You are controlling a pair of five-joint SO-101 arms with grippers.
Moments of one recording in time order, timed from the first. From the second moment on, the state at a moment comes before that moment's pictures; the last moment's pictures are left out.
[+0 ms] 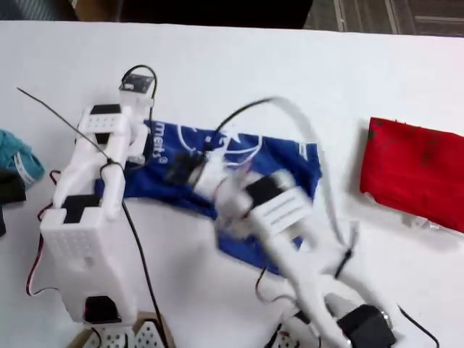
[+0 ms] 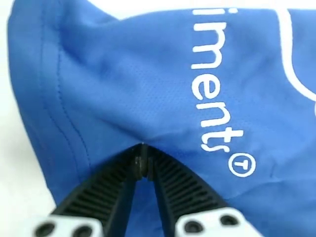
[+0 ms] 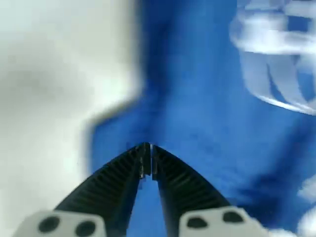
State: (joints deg) left arm -11.1 29.8 -1.3 62.1 -10.2; right arm -29.5 -21.1 37.3 63.5 37.1
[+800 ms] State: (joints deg) left arm -11.3 29.8 -1.1 62.0 -10.1; right arm -6.2 34.8 -5.4 46.6 37.6
